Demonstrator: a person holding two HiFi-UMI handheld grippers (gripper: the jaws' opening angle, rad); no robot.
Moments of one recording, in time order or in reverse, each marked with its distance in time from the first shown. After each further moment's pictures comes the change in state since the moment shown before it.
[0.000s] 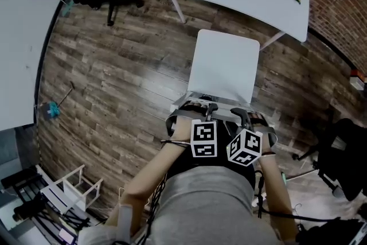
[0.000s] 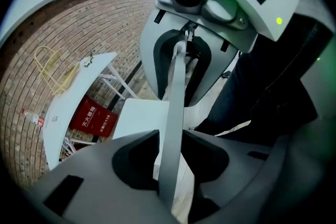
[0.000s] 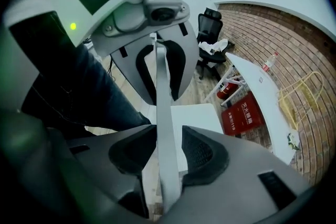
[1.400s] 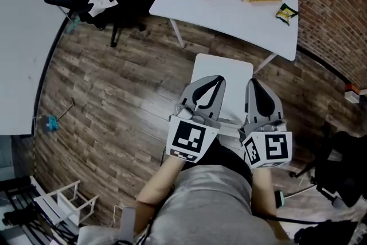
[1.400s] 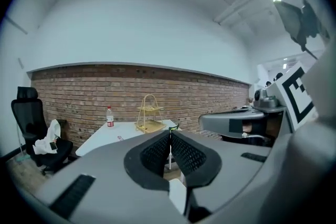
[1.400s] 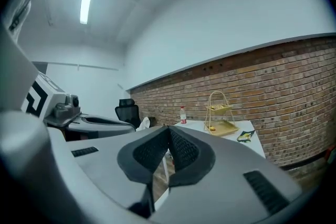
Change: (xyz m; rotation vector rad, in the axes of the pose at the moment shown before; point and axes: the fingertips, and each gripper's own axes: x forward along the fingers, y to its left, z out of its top) left arm -0.227 0.180 0.070 -0.745 -0.857 0.644; right arm -0.205 -0.184 0.087 0.754 -0.904 -0.576
